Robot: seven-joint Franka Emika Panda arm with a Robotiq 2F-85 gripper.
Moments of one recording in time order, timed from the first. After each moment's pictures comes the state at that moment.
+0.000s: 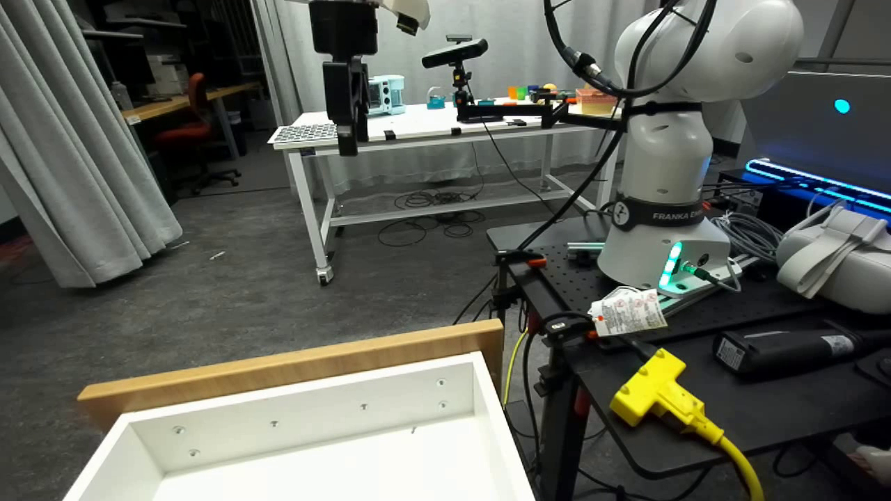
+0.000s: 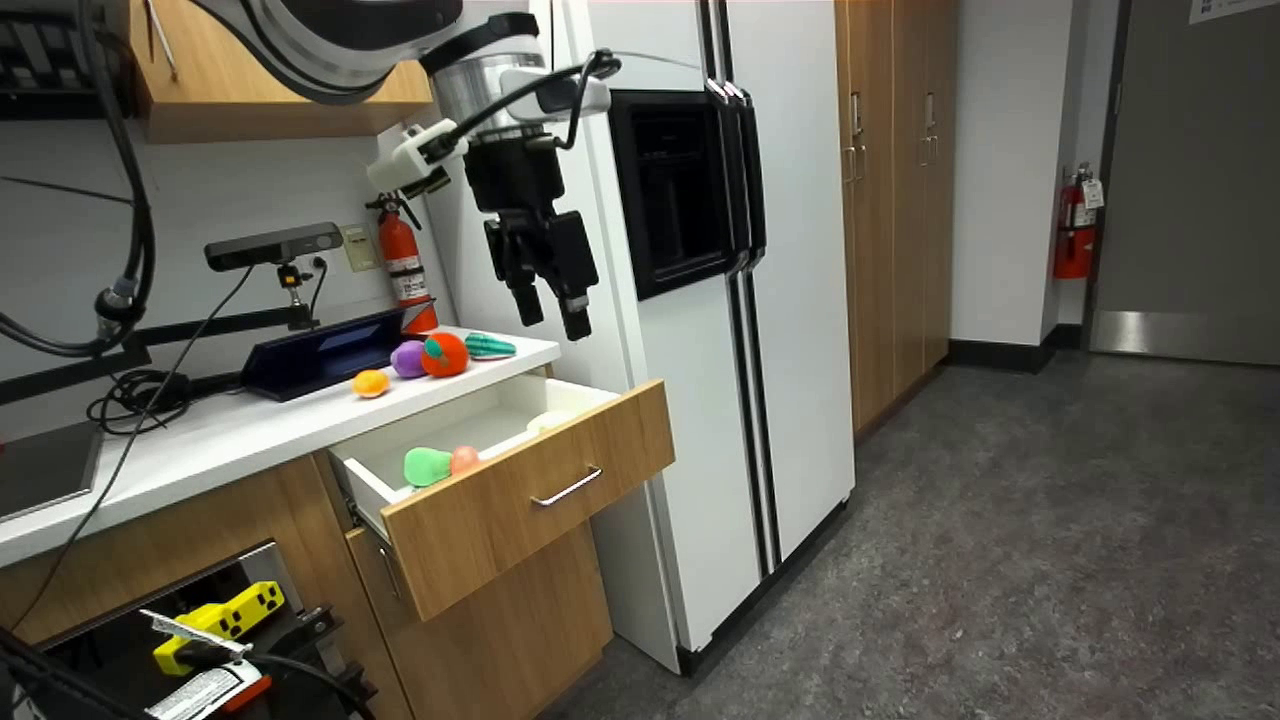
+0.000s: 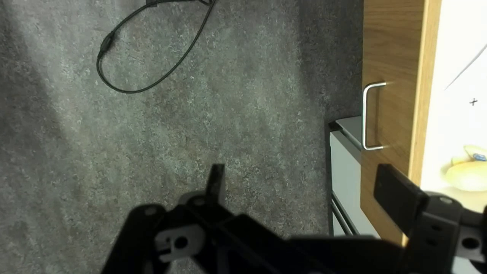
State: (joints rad) arm -0.07 -0.30 -0.04 -2.49 0.01 2.28 0.03
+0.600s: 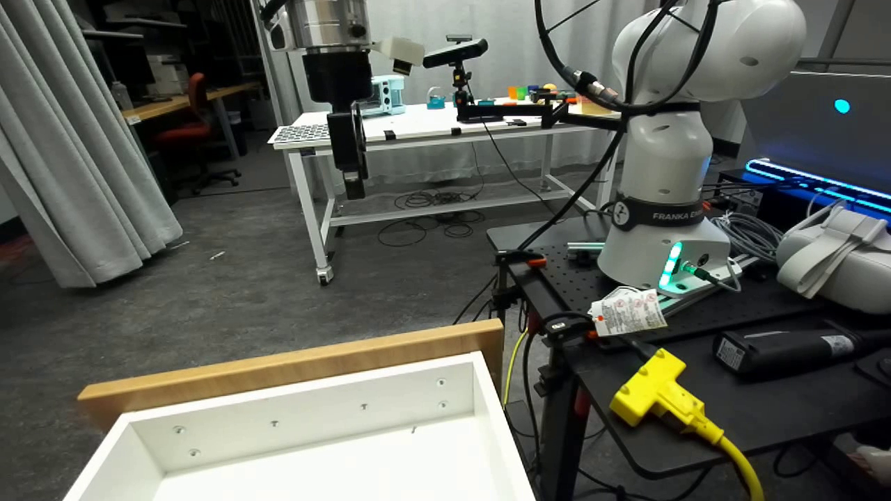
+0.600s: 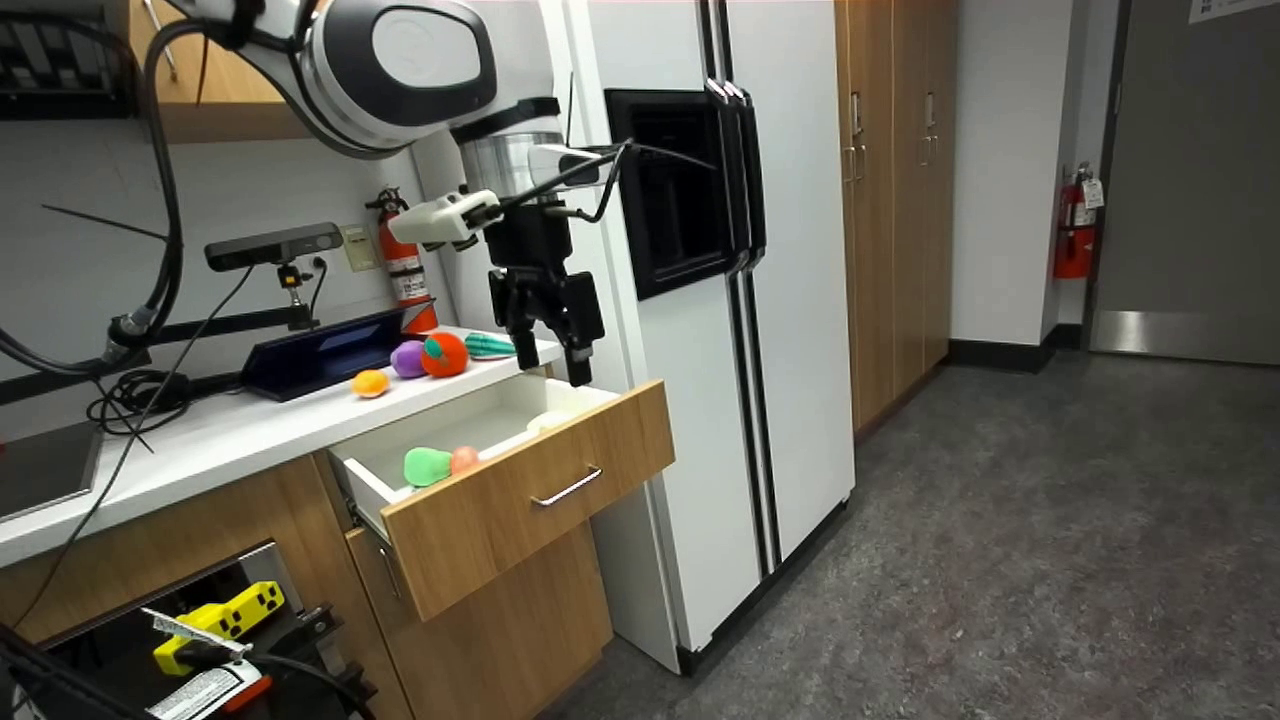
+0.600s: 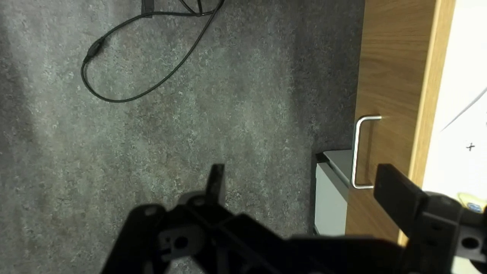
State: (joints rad) arm -0.03 -0.17 -0.03 -2.48 0.02 2.31 -0.05
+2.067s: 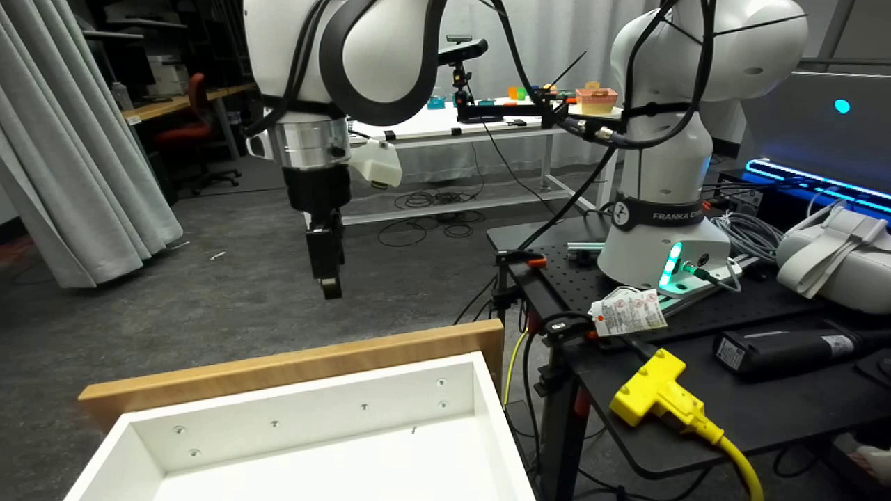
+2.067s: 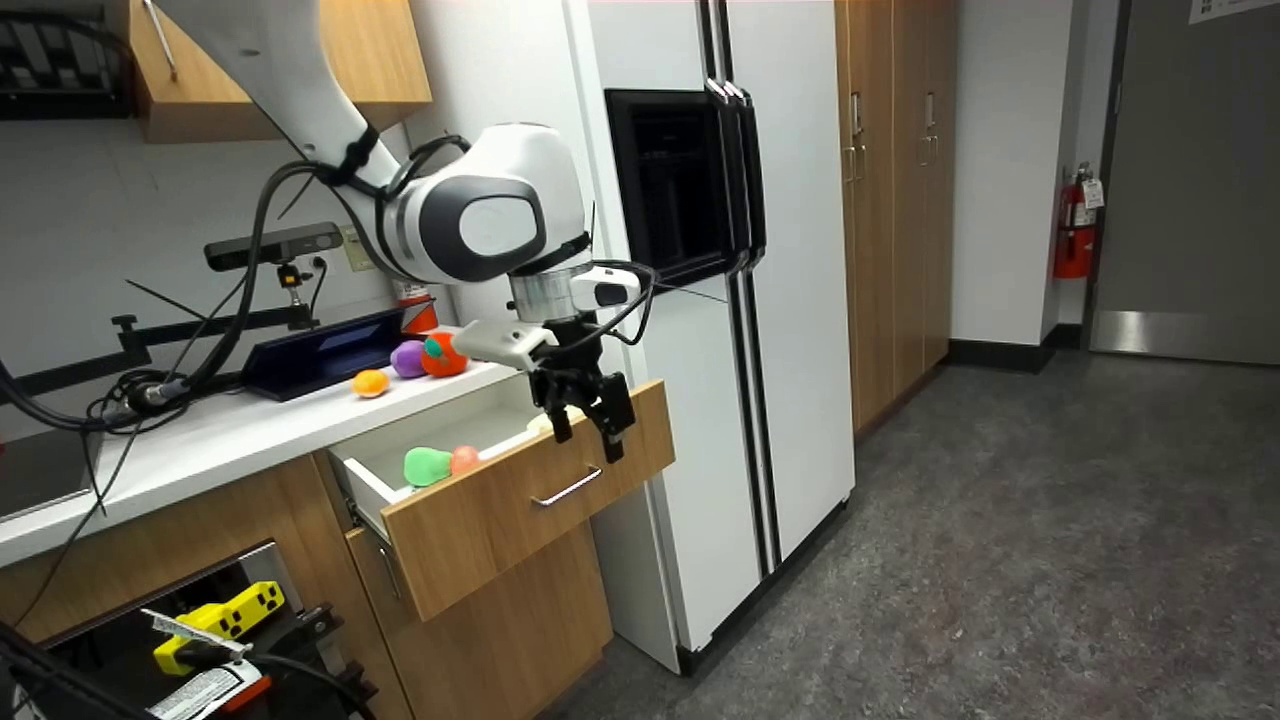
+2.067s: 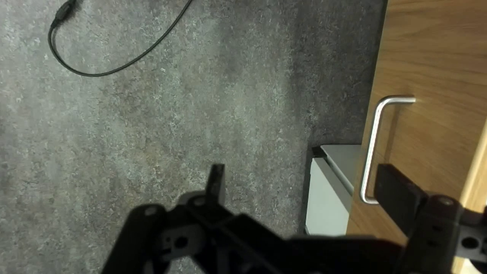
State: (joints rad) arm 0.00 0.18 0.03 -2.42 0.03 2.64 -0.02
